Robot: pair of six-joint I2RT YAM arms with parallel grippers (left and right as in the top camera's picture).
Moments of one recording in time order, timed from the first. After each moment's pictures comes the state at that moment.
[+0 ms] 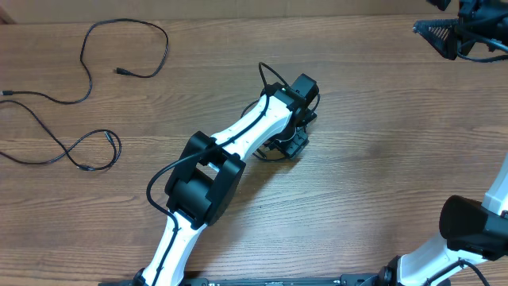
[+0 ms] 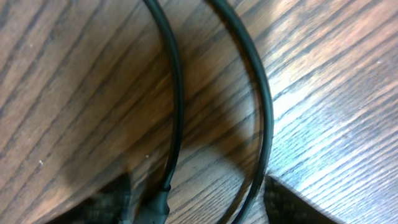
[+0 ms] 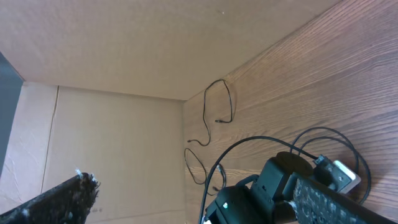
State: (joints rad) left arm -0.67 2.31 1.82 -1.01 0.07 0.07; right arm -0.28 1.85 2.35 -1.29 -1.00 0.57
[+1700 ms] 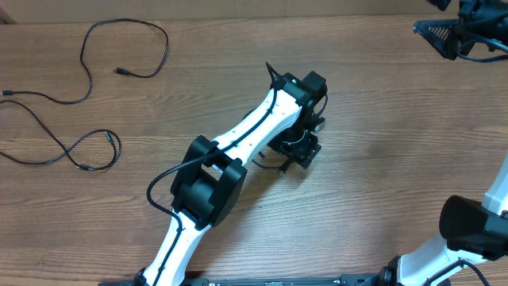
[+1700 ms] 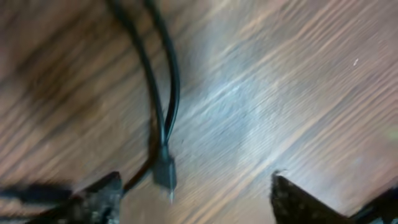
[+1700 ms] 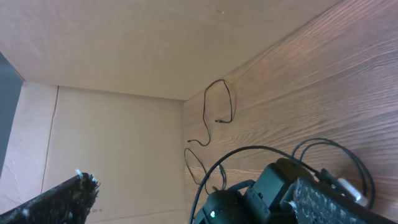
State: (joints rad) left arm -0.71 2.32 1.99 -1.27 0.26 -0.03; right arm -0.28 1.85 2.35 -1.29 -1.00 0.57
